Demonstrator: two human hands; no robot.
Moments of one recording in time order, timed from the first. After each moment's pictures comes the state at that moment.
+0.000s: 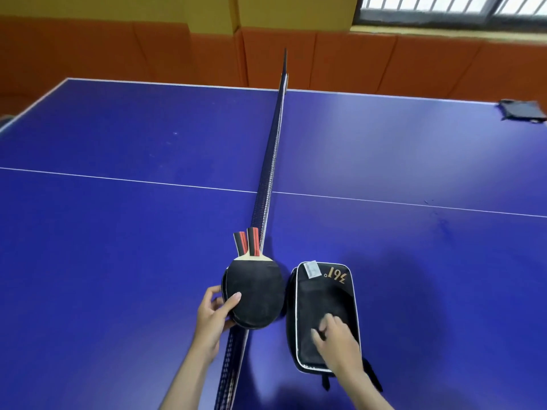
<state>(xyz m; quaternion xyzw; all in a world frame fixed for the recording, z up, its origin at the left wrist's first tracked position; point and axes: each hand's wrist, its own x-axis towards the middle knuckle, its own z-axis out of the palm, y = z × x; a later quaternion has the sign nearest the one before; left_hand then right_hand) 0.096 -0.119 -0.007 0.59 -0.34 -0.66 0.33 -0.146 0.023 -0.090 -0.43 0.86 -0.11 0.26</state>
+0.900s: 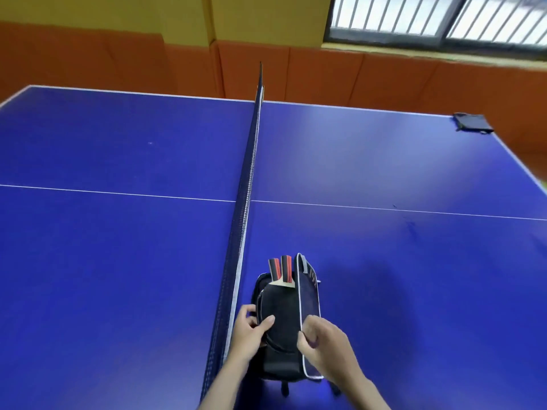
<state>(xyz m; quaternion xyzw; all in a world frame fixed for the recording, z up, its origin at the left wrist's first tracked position) 0.018 -0.083 -0.067 0.58 -0.42 -0.67 0.19 -0.158 0.034 -0.021 -0.53 0.77 -0.25 0.24</state>
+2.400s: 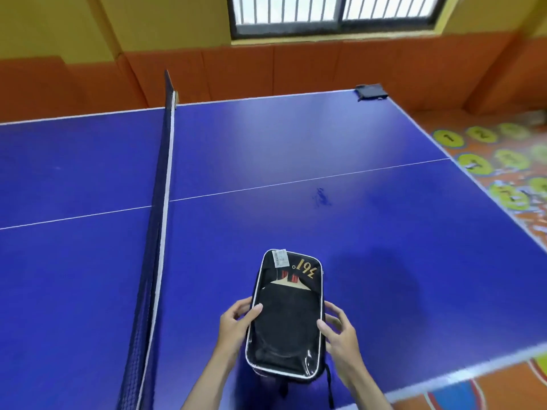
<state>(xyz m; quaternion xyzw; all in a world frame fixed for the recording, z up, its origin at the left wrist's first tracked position) -0.104 0.059 -0.035 0.48 -0.47 -0.72 0.18 -0.276 0.244 -0.045 -0.01 0.70 -0.60 0.40</state>
